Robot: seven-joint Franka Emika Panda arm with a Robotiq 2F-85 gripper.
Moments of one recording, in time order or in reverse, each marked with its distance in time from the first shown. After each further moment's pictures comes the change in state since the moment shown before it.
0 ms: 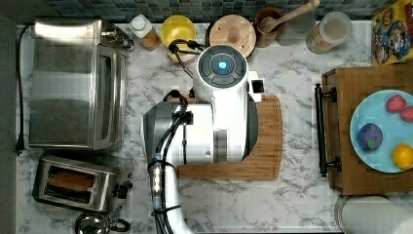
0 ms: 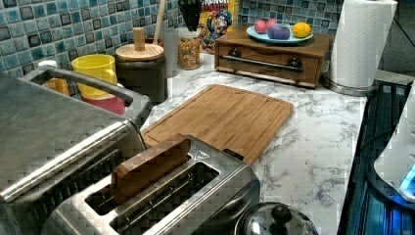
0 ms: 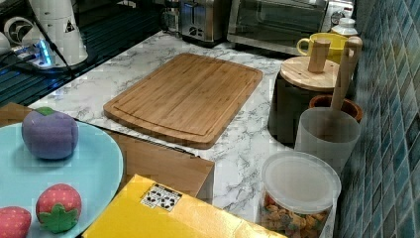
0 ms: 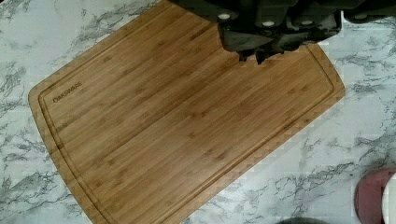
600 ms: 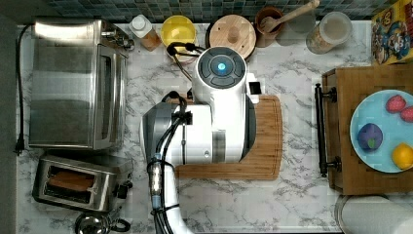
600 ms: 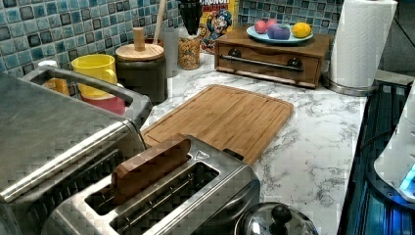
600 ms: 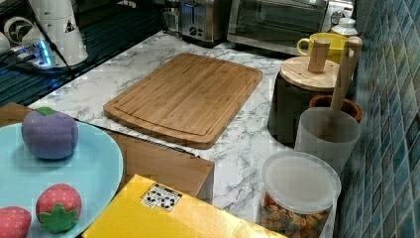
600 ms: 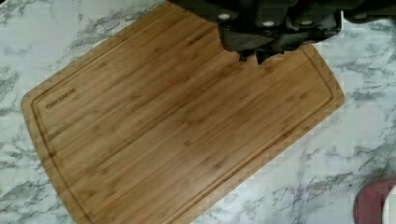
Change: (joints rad) arm -0.002 0.000 0.011 -0.019 0.025 0.006 -0.007
